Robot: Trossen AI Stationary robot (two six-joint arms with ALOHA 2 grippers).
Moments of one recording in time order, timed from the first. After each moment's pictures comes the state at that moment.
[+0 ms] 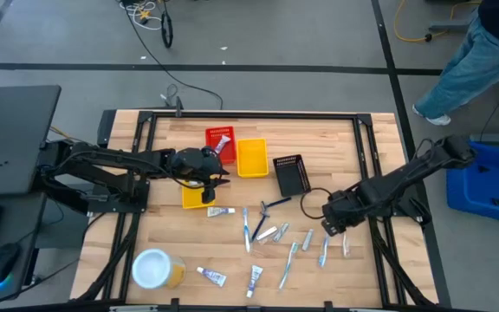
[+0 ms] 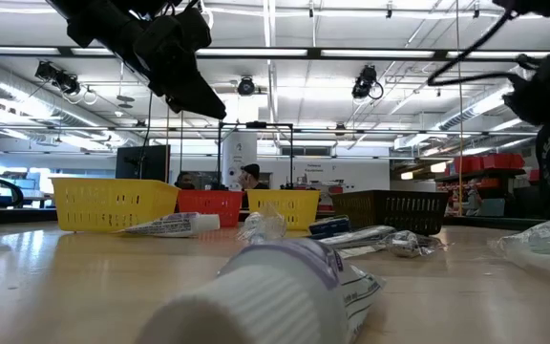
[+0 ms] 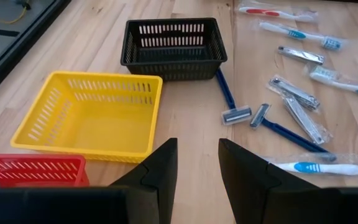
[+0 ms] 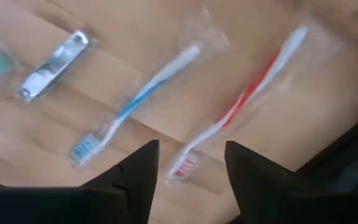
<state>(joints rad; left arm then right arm) 0.06 1.21 0.70 -0.05 -0.07 -0.06 0.42 1.18 0.70 -0.97 -0.23 1.53</state>
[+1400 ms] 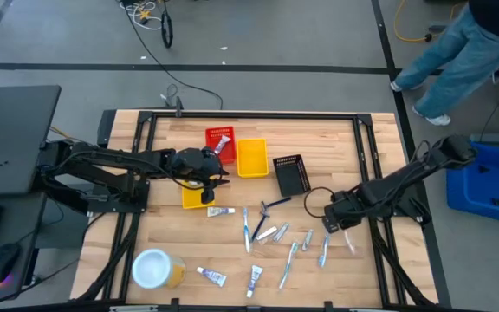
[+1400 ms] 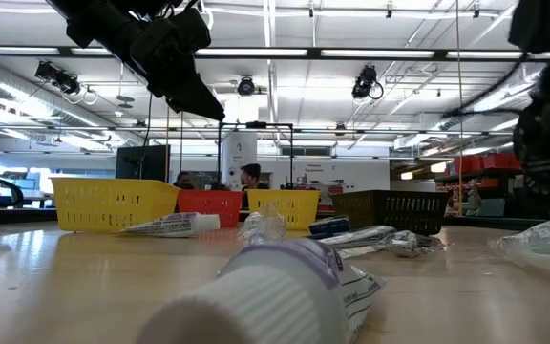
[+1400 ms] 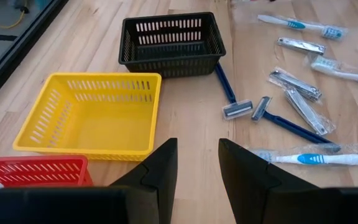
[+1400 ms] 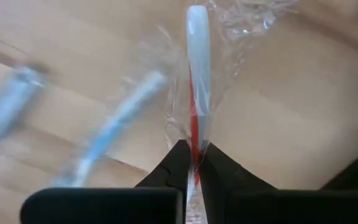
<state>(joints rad) 0.06 1.21 0.70 -0.06 -0.07 -0.01 0.42 1.16 0.56 -0.84 -0.20 1.61</state>
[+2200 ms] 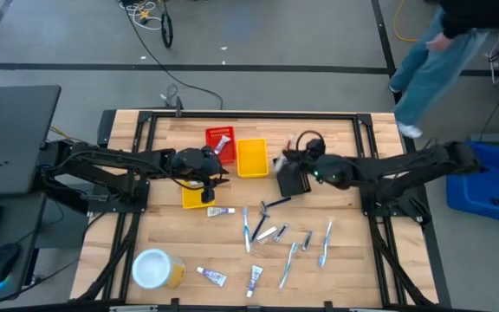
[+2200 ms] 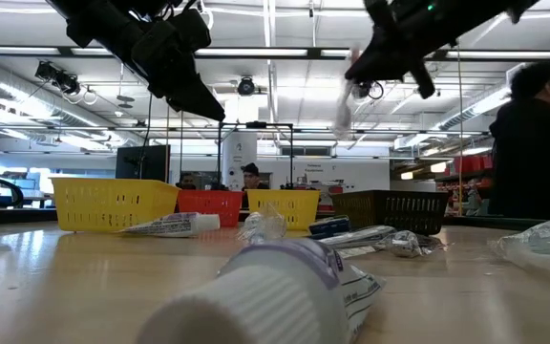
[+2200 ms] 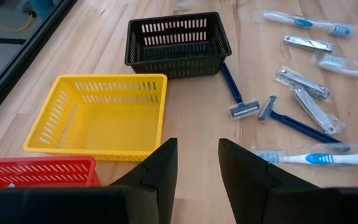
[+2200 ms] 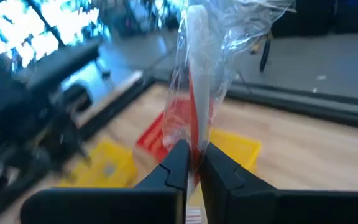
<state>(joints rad) 0.06 1.21 0.70 -0.06 -0.09 0.00 0.06 1.19 0.72 0.11 0.68 0.65</state>
